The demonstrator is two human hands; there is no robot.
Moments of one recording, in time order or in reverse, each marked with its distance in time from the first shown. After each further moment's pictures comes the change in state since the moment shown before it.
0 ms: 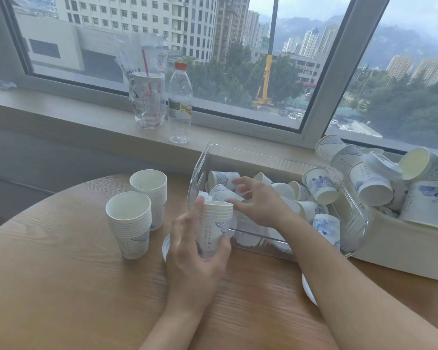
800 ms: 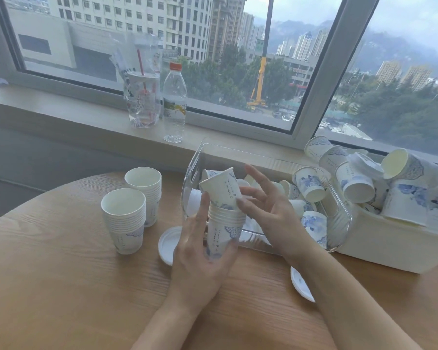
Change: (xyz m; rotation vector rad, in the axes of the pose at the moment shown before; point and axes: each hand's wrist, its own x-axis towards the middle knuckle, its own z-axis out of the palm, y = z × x) left_hand -0.008 0.010 0.003 -0.113 -0.188 -0.003; right_hand -0.087 -0.017 -0.021 0.763 0.076 -0.137
